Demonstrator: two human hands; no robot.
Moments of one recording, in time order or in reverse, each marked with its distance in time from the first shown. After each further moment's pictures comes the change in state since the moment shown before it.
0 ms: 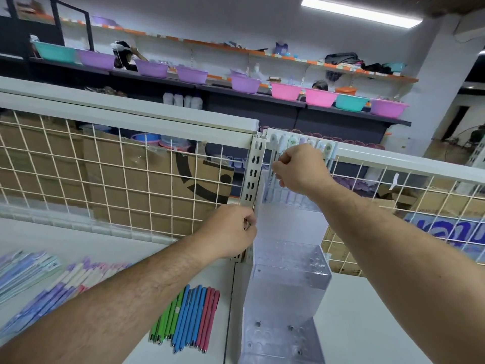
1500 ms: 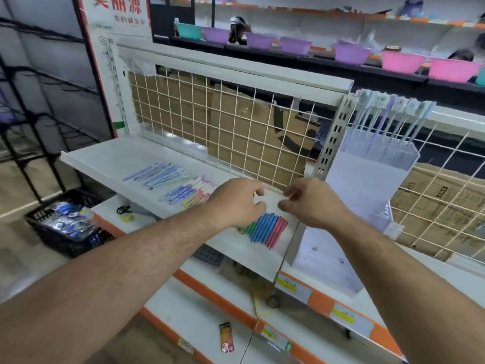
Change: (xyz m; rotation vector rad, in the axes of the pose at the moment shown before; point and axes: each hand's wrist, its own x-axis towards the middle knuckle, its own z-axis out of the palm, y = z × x) left_hand -0.196 0.001 -0.044 0.230 0.098 -0.382; right_hand -0.193 -0.031 0.050 -0.077 -0.511 -0.274
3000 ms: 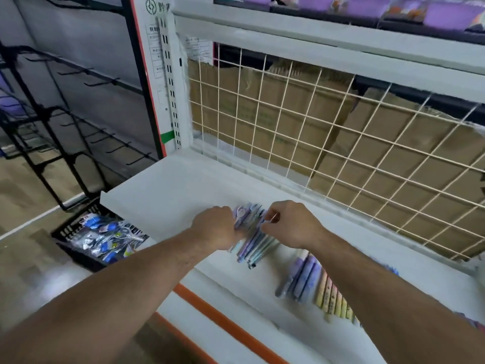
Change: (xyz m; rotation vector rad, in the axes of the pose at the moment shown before) left_hand 0.164 -0.439 -0.059 0.216 -0.284 -0.306; right_hand 0.319 -0.255 0.243 0.082 -0.278 0.002
